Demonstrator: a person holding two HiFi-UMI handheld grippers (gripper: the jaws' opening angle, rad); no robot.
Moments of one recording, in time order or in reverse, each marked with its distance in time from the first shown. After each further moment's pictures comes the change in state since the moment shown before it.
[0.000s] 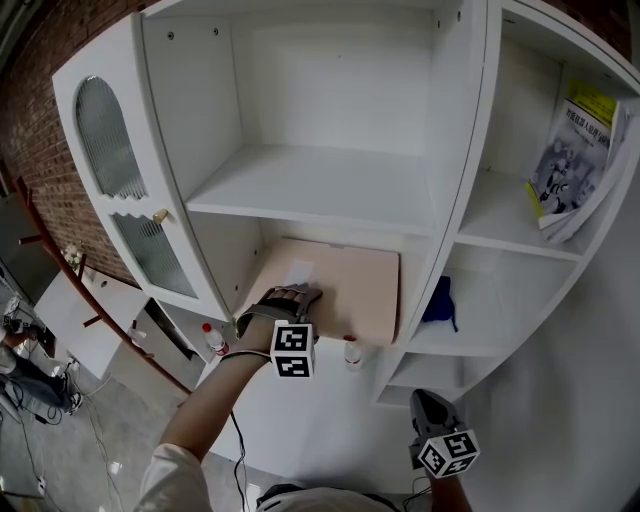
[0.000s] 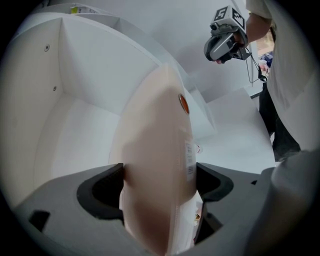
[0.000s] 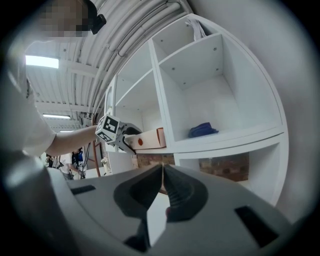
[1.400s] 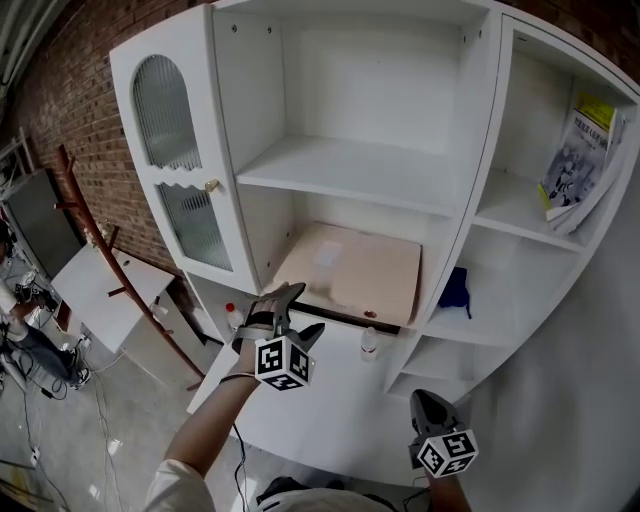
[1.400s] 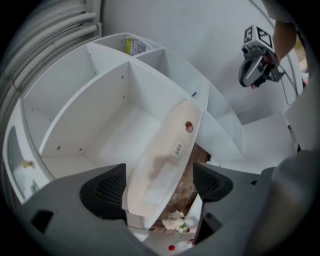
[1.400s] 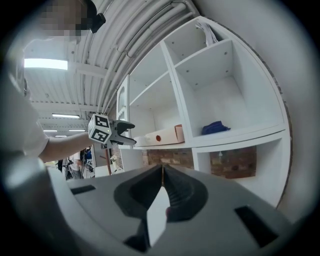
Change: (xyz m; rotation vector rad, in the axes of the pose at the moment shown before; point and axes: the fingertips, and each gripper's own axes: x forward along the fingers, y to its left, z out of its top) left arm -0.114 -0.012 -0.022 -0.363 -0.130 0.420; right arm -0.028 0.047 -0.014 -0.023 0.012 0.084
